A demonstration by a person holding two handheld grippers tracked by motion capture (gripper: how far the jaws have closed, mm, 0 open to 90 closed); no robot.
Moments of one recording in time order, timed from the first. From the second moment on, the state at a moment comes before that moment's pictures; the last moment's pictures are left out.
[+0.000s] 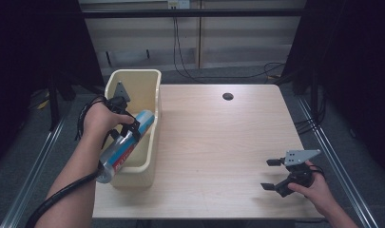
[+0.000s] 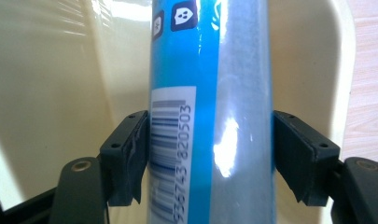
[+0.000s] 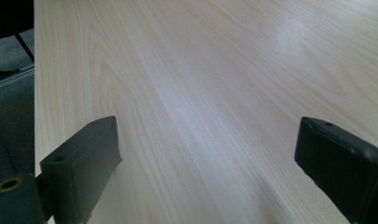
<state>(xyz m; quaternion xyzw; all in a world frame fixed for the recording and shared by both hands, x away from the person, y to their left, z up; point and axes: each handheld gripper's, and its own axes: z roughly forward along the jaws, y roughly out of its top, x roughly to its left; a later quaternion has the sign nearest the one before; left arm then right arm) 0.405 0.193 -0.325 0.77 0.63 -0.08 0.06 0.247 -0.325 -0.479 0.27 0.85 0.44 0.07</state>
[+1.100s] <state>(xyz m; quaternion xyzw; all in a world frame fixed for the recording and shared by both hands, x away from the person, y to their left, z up) 0.400 0.175 -0.291 0.78 0.61 -0.07 0.14 0.245 -0.324 -0.477 0.27 0.86 0.44 0.07</state>
